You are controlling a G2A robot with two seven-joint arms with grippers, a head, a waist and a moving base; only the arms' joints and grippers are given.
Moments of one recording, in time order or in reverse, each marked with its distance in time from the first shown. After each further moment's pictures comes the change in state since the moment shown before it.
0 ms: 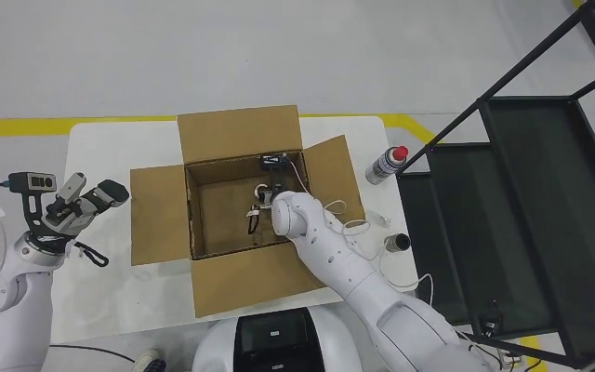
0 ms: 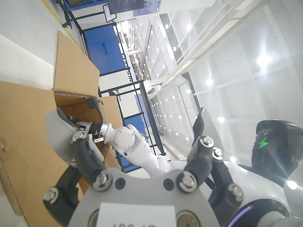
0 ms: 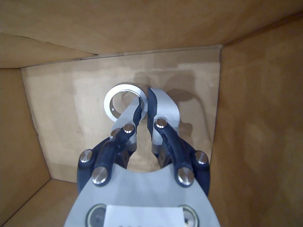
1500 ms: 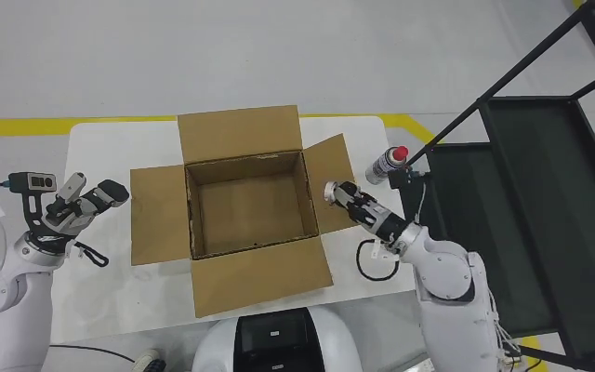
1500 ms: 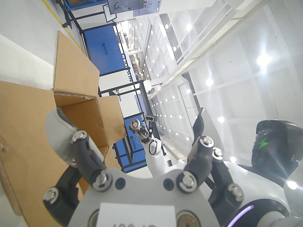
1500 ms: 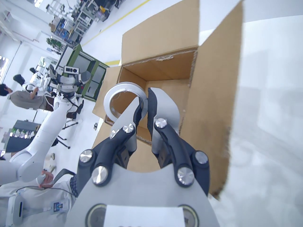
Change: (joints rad) left arm 0.000 0.000 0.000 0.000 0.000 0.000 0.000; right arm -0.760 0.197 0.723 -1.043 0.570 -0.754 0.198
